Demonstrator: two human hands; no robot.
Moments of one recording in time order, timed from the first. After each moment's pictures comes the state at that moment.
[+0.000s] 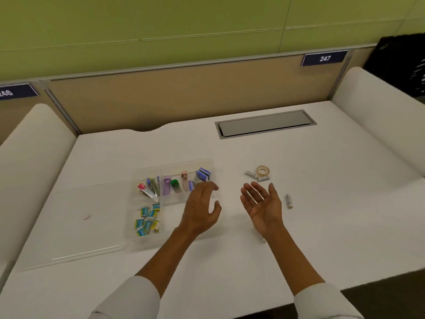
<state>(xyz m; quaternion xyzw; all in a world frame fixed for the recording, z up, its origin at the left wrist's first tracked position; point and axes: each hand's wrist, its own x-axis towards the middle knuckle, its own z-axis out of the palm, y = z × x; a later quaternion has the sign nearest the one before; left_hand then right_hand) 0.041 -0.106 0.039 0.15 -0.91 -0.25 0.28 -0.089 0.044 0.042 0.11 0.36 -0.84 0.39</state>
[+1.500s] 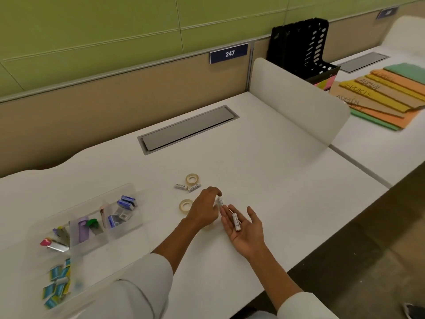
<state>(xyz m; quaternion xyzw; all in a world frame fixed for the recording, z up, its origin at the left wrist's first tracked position) -0.152 0.012 0.009 0.06 -0.95 -0.31 0.02 -0.152 0.176 -0.010 0.24 0.20 -0.87 0.38</state>
